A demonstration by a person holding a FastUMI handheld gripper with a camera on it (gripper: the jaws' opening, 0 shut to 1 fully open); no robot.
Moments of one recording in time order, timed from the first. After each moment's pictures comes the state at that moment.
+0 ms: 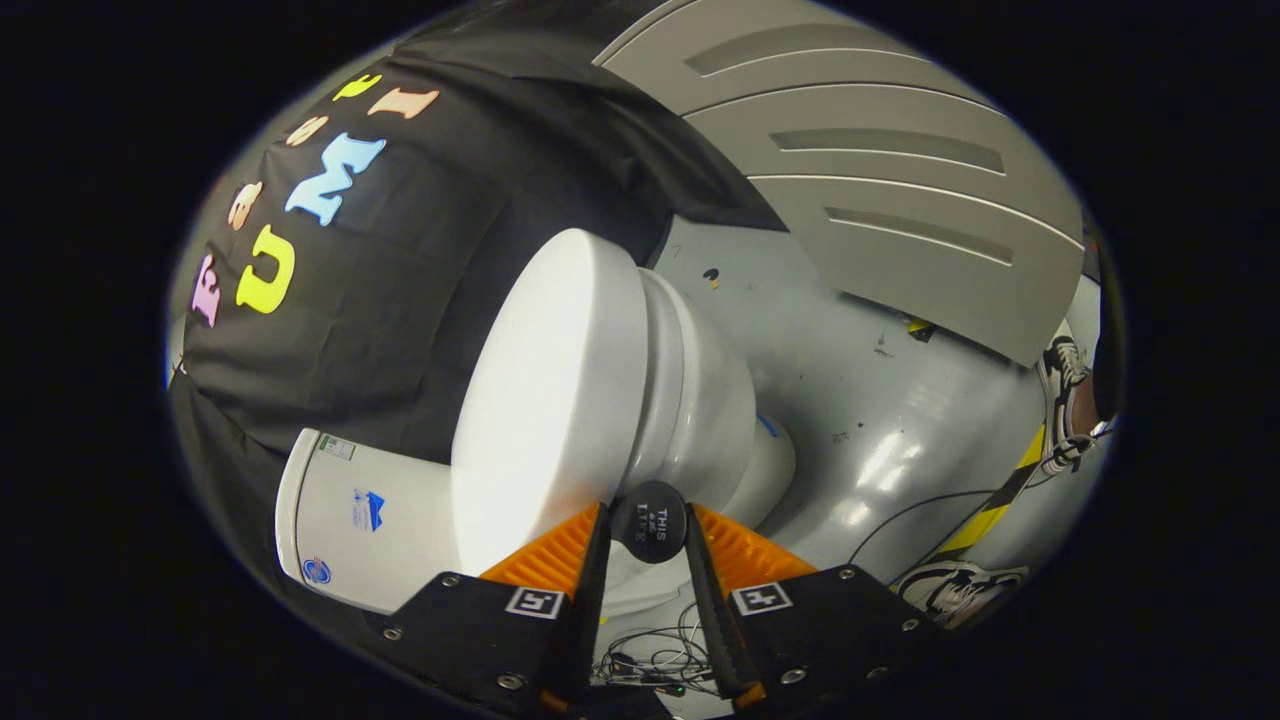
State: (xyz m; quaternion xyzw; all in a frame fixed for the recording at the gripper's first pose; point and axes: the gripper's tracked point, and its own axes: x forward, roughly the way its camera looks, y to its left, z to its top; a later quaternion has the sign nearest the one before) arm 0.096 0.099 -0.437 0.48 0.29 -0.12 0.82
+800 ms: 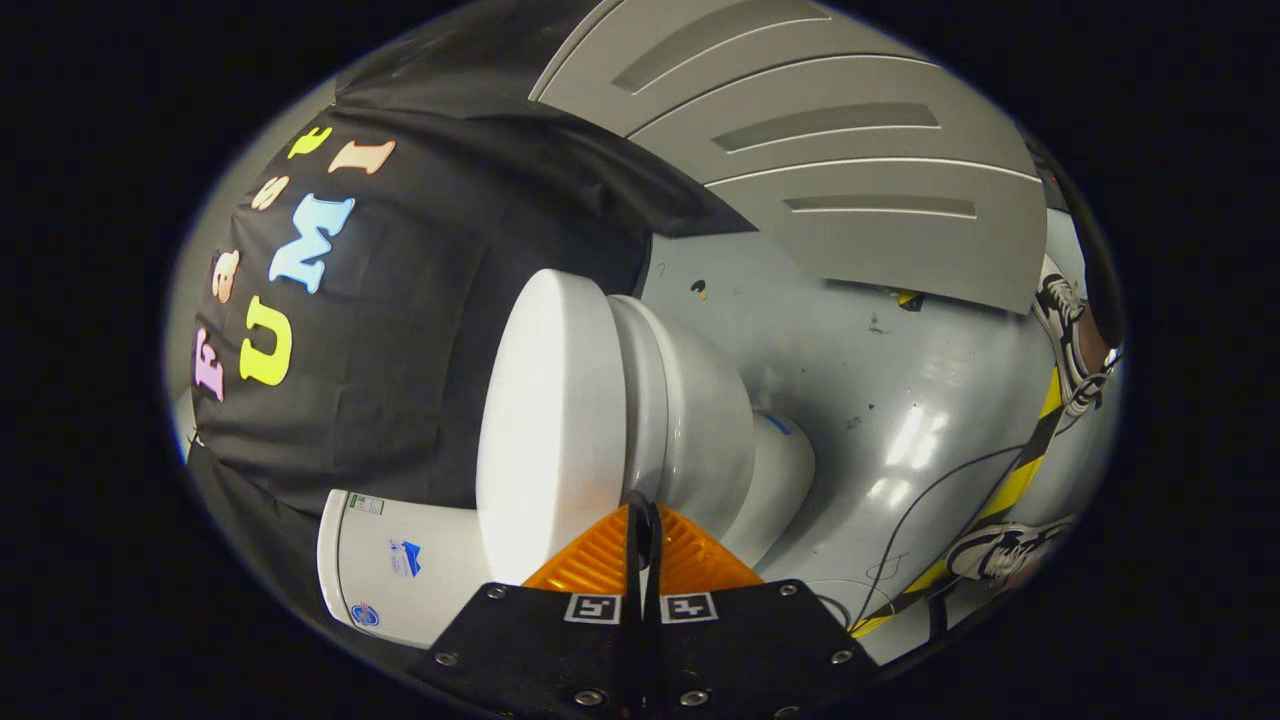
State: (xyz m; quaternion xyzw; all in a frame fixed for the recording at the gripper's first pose) arm 0.098 0.097 -0.427 0.55 0.23 -0.13 0.79
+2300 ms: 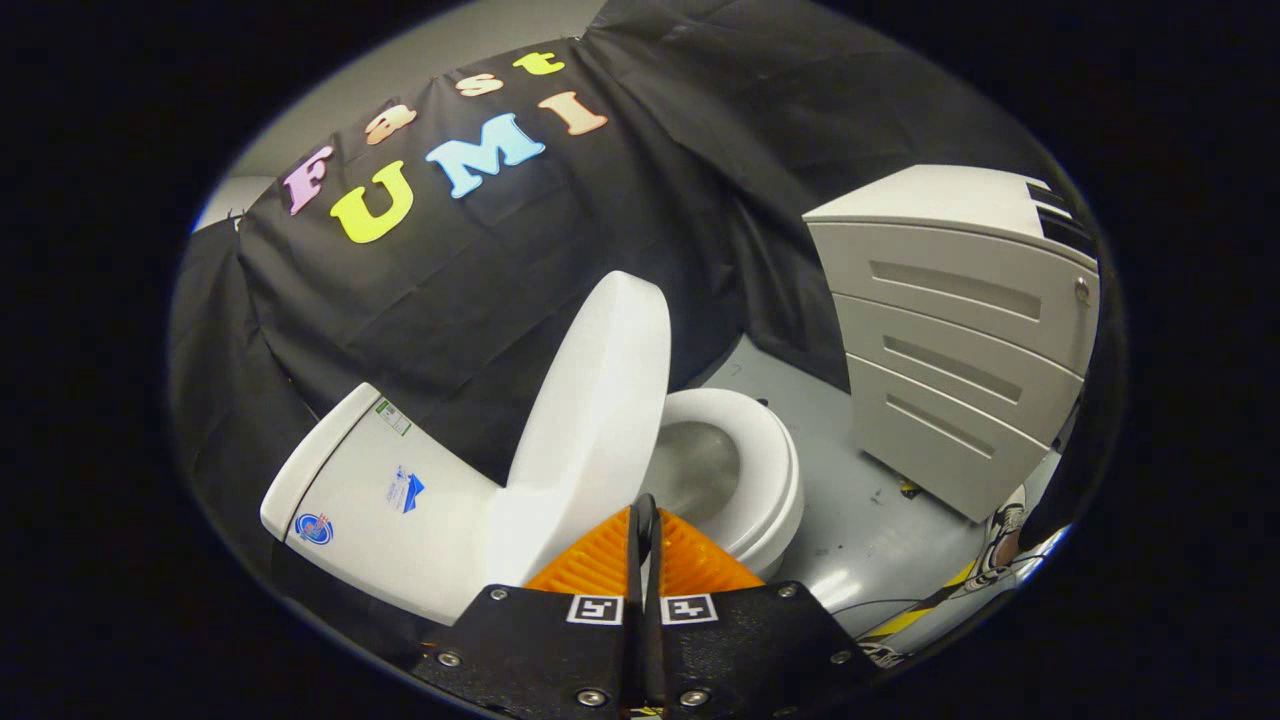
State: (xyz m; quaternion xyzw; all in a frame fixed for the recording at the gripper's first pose) arm 0.099 0.139 -0.274 0.26 0.18 -0.12 0.94
